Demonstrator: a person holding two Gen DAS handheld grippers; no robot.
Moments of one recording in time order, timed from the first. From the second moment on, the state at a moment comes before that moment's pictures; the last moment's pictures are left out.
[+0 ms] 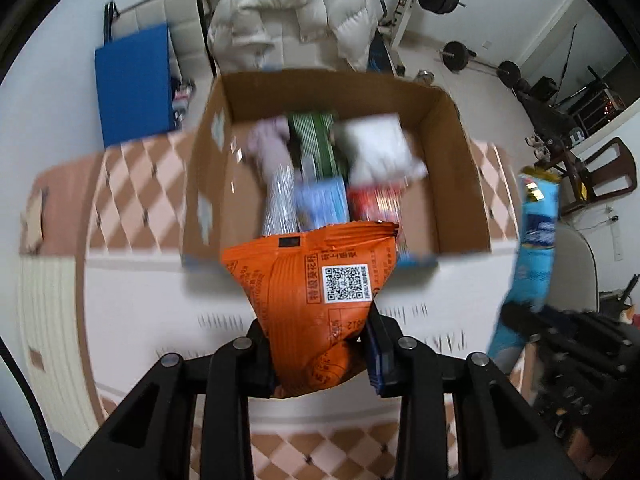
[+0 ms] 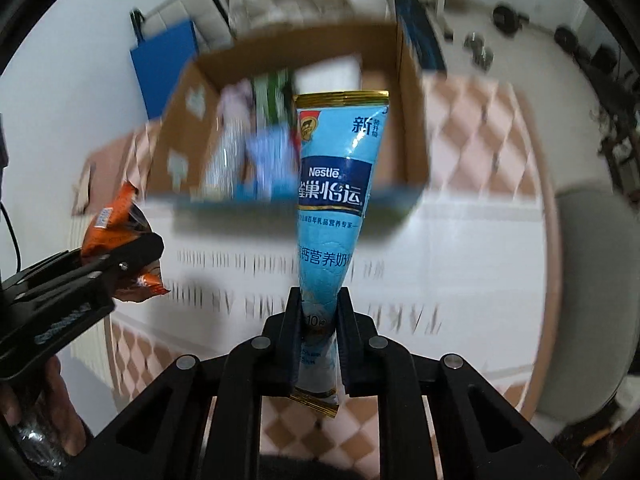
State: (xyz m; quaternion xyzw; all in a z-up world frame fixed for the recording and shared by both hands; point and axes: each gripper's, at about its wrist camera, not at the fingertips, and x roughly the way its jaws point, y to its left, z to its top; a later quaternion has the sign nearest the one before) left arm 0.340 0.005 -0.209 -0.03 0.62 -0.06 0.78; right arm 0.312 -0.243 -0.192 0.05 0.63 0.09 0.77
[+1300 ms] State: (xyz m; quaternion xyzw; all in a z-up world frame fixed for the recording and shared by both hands) left arm 0.493 0.058 -0.346 -0.05 0.77 -0.05 0.64; right arm 0.510 -0.219 -0.332 0.00 0.73 0.04 0.68
